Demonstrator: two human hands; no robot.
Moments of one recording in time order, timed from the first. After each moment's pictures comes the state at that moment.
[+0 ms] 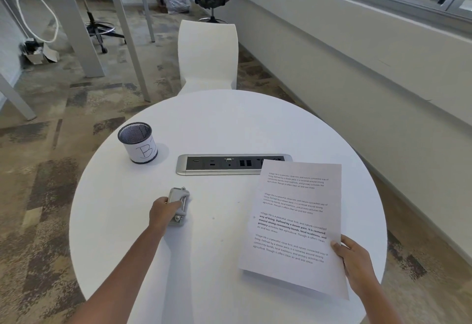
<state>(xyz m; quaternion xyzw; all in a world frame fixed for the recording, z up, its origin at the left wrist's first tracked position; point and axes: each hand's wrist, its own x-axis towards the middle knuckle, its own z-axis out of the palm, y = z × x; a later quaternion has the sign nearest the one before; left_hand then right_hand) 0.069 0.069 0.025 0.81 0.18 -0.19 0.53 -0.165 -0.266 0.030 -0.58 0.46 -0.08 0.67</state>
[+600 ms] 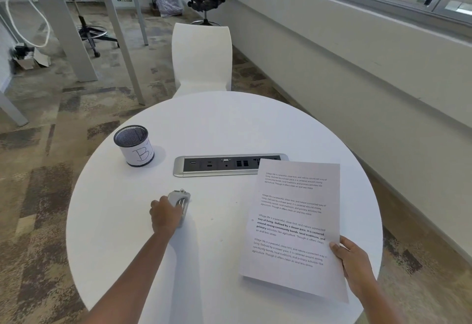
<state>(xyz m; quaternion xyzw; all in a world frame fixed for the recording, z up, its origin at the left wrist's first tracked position) 0.063 0.052 0.025 0.92 0.14 -0.12 0.33 -0.178 -0.263 0.028 -0.58 0.44 -0.08 0.68</state>
